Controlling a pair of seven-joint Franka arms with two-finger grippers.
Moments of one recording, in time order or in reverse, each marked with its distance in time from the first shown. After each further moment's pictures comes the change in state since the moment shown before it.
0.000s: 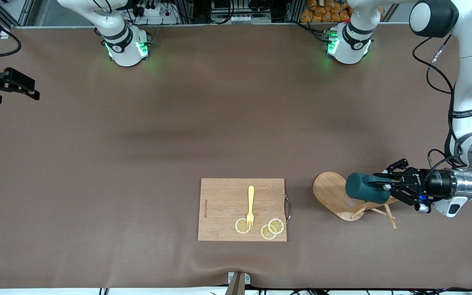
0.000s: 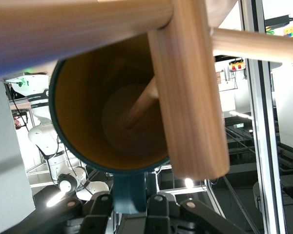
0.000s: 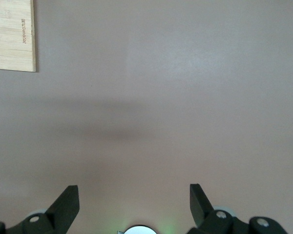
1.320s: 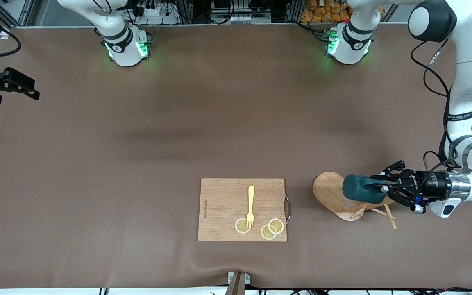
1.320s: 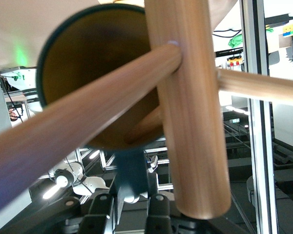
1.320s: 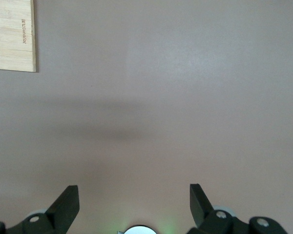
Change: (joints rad) left arm 0.001 0.032 0.000 0.000 -0.029 -0.006 0.006; right arm 0.000 0.000 0.000 0.001 0.000 0.000 0.000
